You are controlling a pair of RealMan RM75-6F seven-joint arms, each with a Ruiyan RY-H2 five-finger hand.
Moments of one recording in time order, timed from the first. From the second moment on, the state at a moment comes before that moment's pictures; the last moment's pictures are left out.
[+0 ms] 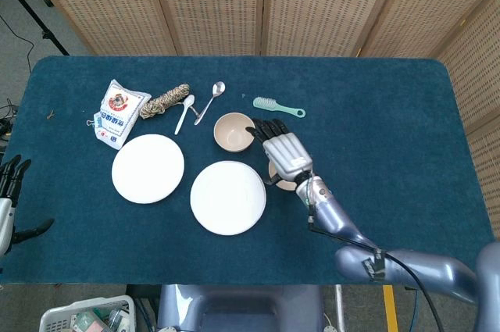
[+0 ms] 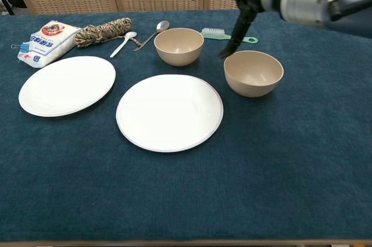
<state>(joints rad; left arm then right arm) -0.08 -1.06 -0.09 -1.78 1.44 1.51 0.05 0.96 -1.50 0.36 -1.61 -0.79 0.89 -0.55</state>
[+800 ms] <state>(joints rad) -0.10 -1.04 -0.13 -1.76 1.35 1.48 0.01 1.20 -1.92 0.38 -1.03 -0.60 0.92 -0.63</state>
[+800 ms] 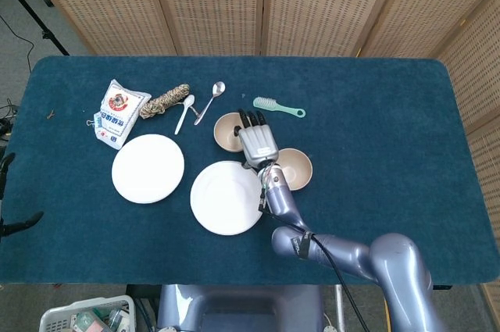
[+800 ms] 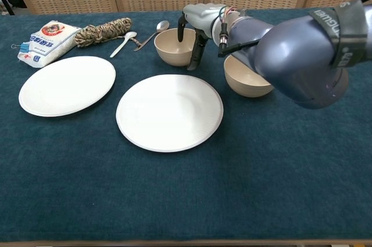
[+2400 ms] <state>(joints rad) -0.10 -1.04 -0.12 -1.76 1.36 1.46 -0.01 1.01 -1.63 0.32 -1.46 -0.94 1.06 -0.61</state>
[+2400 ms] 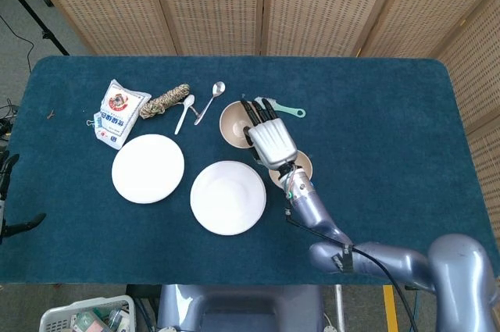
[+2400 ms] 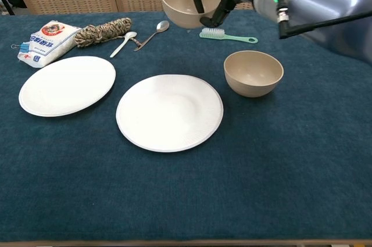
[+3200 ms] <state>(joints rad) -0.11 -1.05 -0.10 -1.77 1.39 1.45 0.02 0.83 -1.40 0.12 -1.79 -0.99 1.16 -0.78</state>
